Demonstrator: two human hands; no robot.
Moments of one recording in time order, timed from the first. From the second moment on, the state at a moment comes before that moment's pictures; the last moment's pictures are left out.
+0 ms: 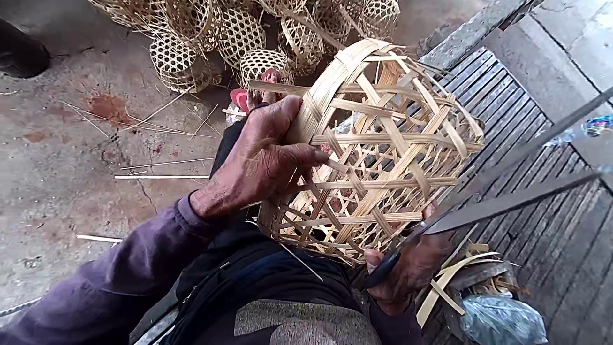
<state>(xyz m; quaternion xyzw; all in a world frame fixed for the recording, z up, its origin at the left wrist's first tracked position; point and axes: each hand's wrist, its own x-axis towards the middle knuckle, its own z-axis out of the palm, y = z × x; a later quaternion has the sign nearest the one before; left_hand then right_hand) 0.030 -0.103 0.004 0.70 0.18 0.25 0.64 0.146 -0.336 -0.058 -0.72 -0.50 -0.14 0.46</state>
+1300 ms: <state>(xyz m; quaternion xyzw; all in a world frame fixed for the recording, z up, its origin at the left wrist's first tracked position) 0.073 -0.245 -0.062 0.92 -0.14 0.20 0.31 0.257 -0.427 -0.079 -0.62 -0.23 -0.05 0.75</state>
